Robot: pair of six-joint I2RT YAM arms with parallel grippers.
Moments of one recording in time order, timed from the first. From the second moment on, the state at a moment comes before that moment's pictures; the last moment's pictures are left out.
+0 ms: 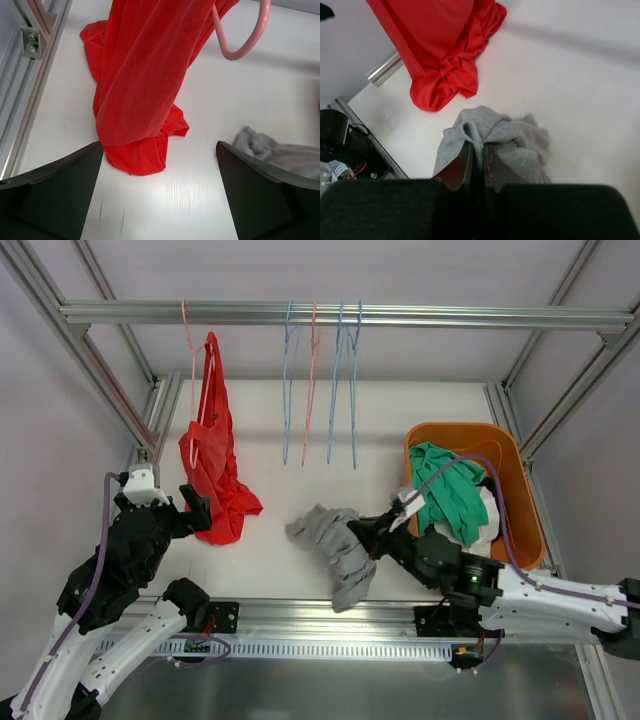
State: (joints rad) left arm -0.59 0.36 0.91 -0.92 -0.53 -0.39; right arm 1.31 0.71 0.47 0.09 0.53 0.37
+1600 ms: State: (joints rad) left arm -0.59 0.25 0.89 -0.88 -0.47 -0.38; right arm 0.15 0.91 1.03 -0.76 0.36 0.10
